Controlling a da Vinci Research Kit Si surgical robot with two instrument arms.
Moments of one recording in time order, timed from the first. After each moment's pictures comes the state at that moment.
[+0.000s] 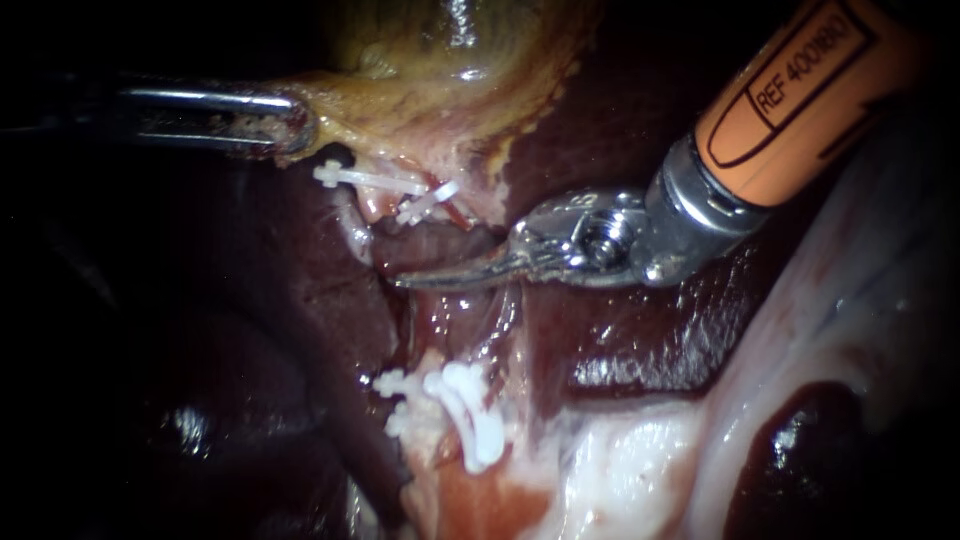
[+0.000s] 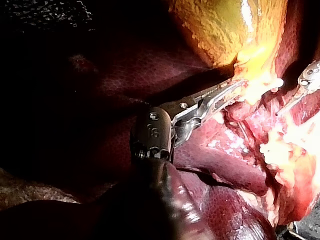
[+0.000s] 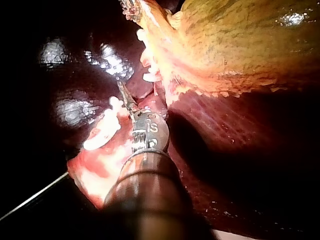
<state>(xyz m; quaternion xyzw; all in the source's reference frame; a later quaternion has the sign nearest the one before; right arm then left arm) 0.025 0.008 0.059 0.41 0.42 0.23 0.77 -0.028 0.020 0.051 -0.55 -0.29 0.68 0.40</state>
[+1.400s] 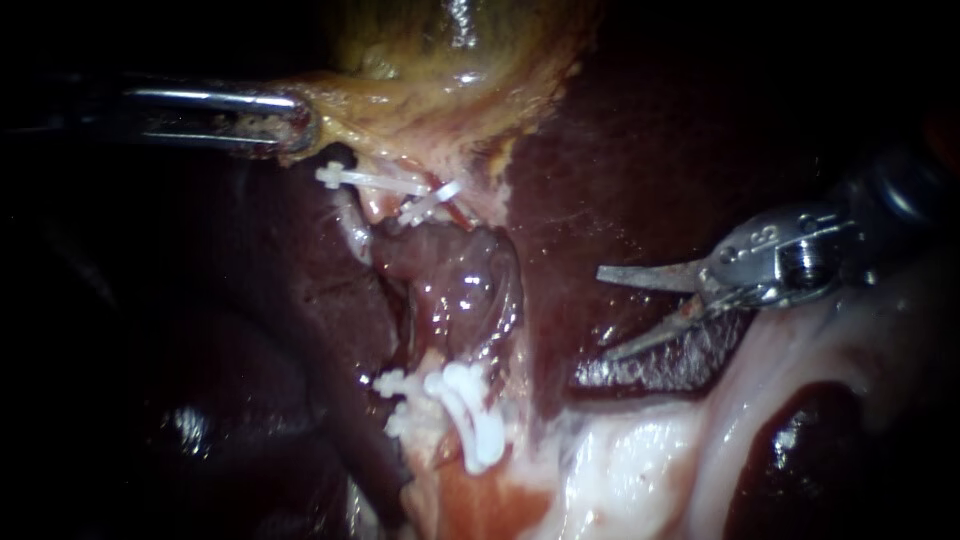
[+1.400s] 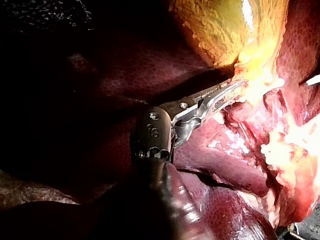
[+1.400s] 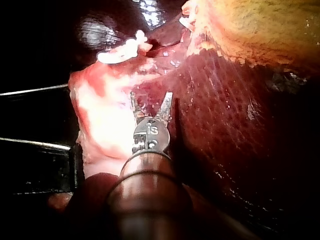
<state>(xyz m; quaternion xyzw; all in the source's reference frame) 0.012 0.007 0.056 0.17 0.37 0.13 0.90 -0.029 0.020 0.052 -0.55 -0.29 0.68 0.40</state>
